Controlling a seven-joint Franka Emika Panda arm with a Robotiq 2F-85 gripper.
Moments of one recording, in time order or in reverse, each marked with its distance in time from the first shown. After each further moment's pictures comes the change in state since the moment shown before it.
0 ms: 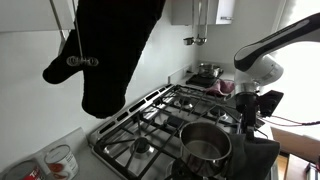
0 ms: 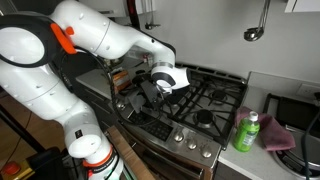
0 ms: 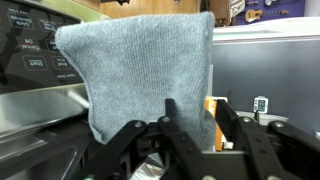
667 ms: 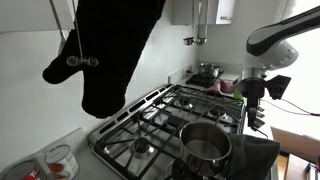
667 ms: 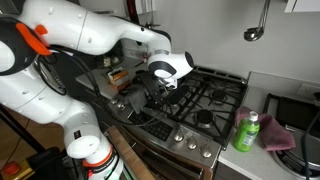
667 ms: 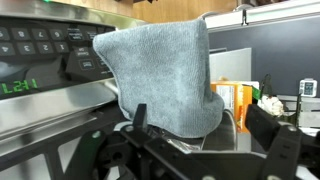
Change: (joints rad) arm -0.040 -0.144 -0.005 0.029 -0.141 0.056 0.213
